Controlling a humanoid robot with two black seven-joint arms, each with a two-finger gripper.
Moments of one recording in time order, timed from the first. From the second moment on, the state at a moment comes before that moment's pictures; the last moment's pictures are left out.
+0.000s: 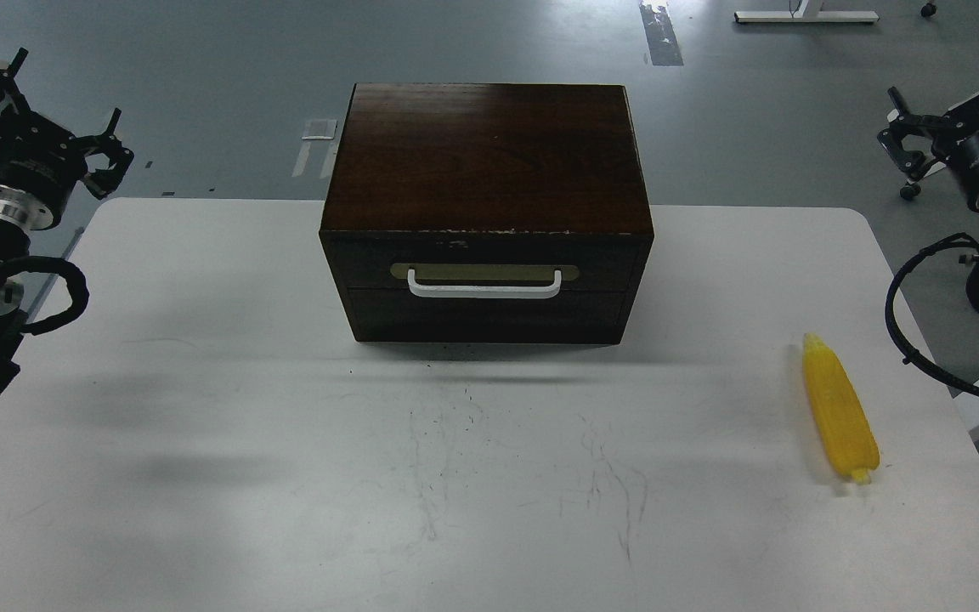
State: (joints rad) left arm -0.85 0.49 -0.70 -0.38 -0.28 -0.49 -0.30; right arm 0.85 -0.56 0.71 0.53 0.36 0.49 0.18
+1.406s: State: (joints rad) left arm -1.20 0.70 -0.69 -0.83 0.66 -0.49 -0.31; right arm 0.91 -0.59 0.71 0.49 0.36 0.49 0.18
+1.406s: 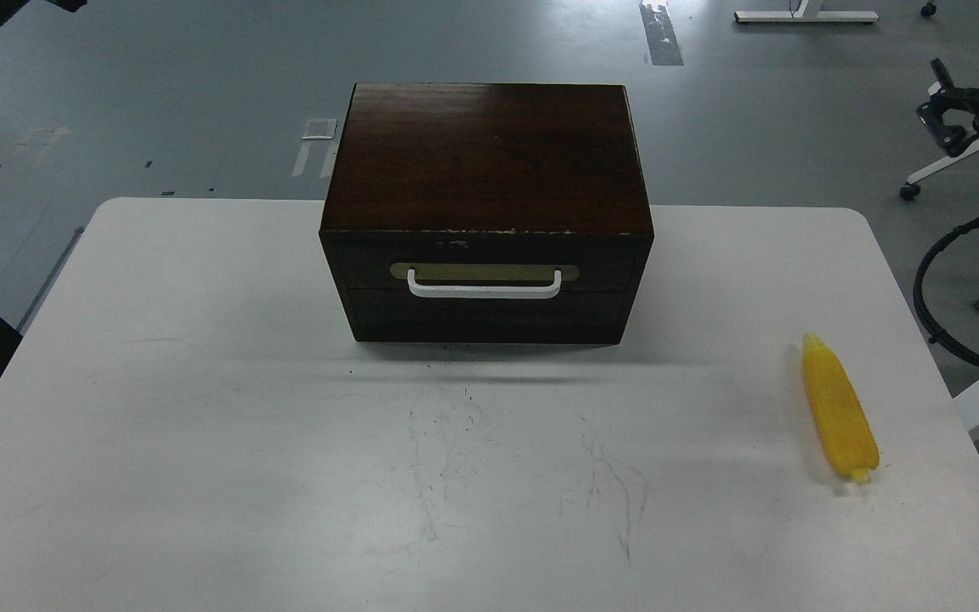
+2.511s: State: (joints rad) left arm -1.48 0.52 -0.01 -1.51 2.17 -0.49 -0.37; right arm 0.91 -0.59 0.71 0.49 0.36 0.49 0.18
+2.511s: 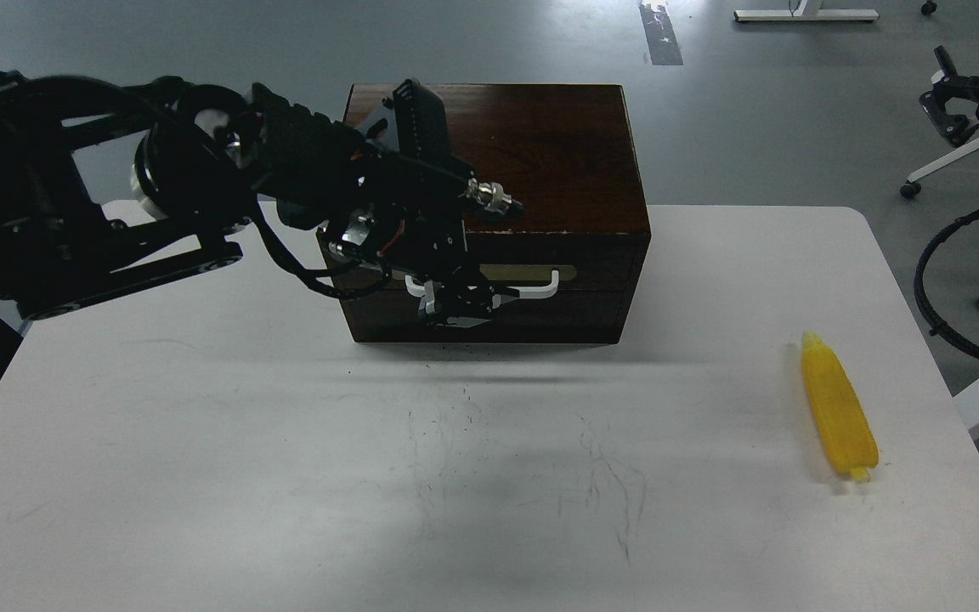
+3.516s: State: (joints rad) left arm -1.46 0.35 0.12 -1.31 2.18 -0.47 -0.37; right arm 0.91 -0.59 0.72 0.47 0.36 0.49 0.19
